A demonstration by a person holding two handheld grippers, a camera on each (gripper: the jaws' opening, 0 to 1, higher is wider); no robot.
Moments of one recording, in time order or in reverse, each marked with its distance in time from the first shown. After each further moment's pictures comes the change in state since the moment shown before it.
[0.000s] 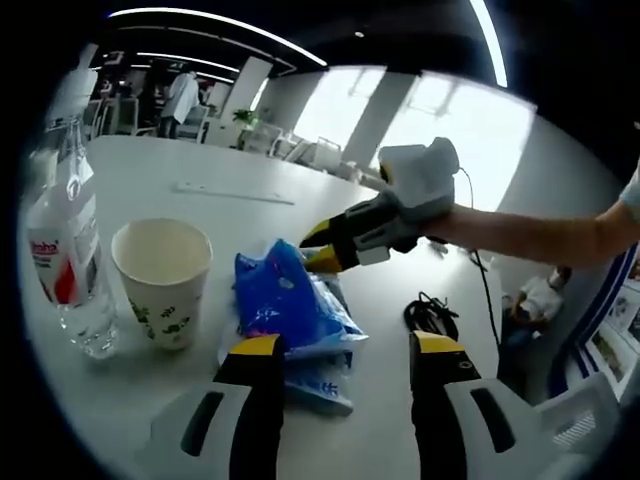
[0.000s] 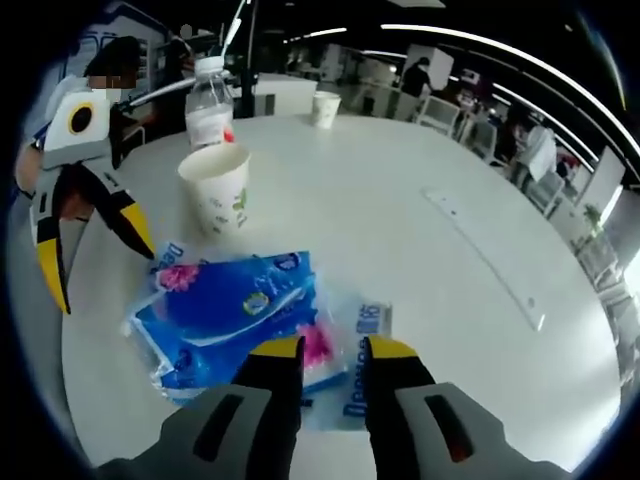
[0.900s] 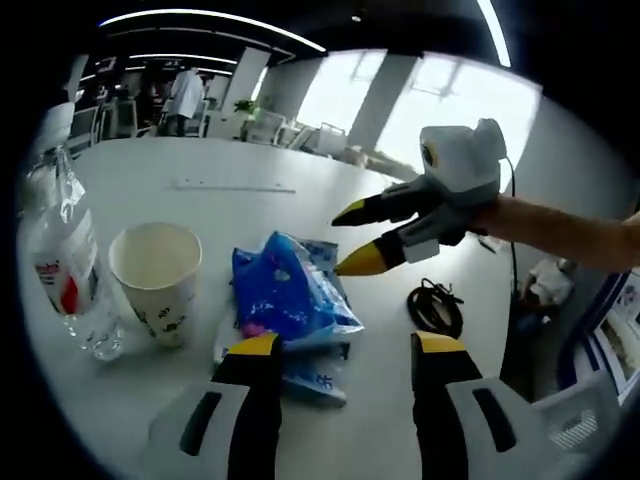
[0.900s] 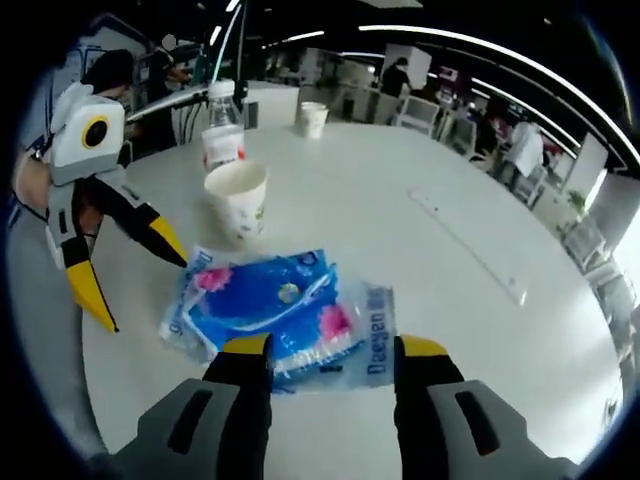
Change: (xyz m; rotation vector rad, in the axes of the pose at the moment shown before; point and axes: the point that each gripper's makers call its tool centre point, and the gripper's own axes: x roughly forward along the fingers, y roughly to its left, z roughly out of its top) left arm 0.001 -0.008 -0.004 0.039 0.071 0.050; right arm -0.045 0.021 -0.003 0.071 -0.007 -0.063
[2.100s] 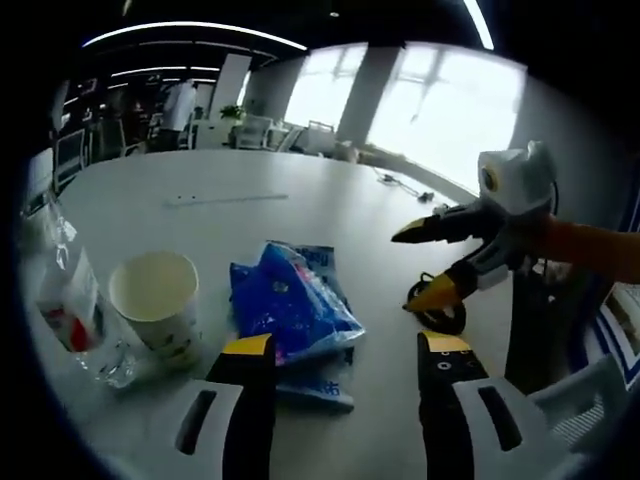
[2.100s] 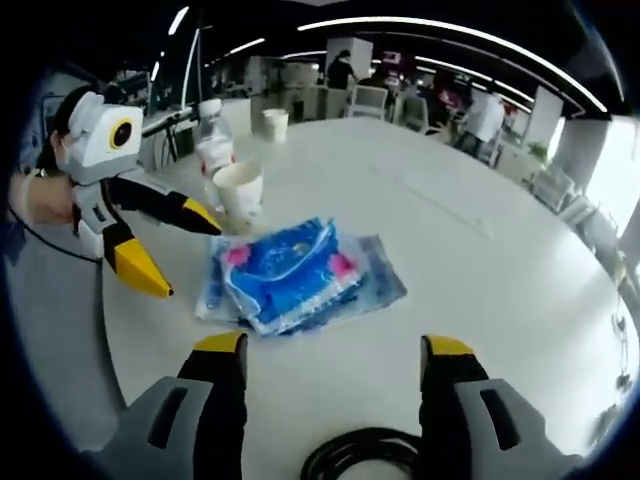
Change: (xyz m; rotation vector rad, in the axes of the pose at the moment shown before) left arm -0.002 -0.002 0.008 0.097 0.021 -0.002; right arm -0.061 0.032 -0.035 0.221 -0.005 -0.122
